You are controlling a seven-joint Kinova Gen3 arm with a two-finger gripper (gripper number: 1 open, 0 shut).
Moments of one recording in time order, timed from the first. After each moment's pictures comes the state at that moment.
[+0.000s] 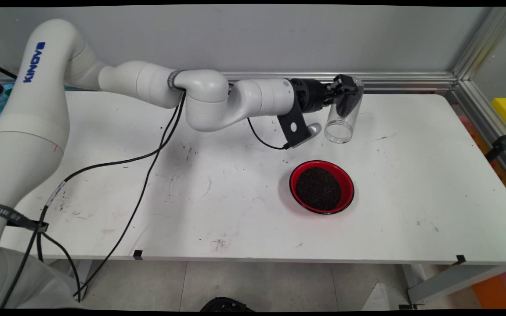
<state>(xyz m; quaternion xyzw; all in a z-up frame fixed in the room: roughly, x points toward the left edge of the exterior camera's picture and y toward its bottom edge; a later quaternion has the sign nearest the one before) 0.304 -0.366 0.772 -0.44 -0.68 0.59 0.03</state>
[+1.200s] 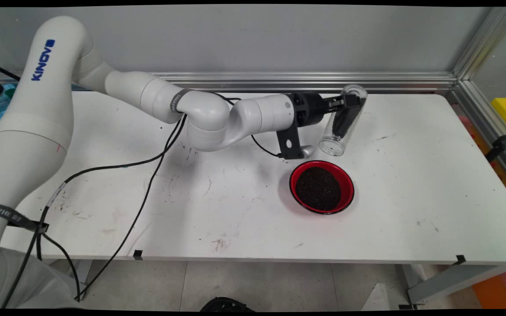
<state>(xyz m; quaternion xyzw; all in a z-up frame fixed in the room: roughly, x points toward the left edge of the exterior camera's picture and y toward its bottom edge) 0.296 -0.350 0.743 -0.52 -0.59 0.61 -0.05</state>
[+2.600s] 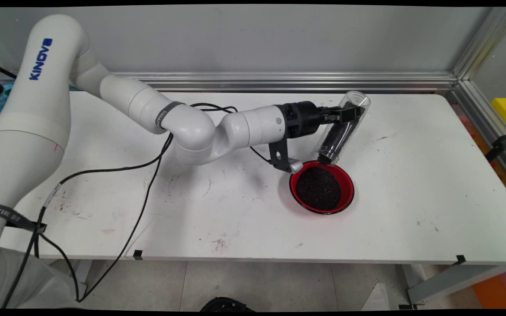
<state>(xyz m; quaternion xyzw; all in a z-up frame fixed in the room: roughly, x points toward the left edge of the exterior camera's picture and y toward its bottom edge) 0.303 -0.316 0.735 -0.56 -0.52 0.64 -0.09</state>
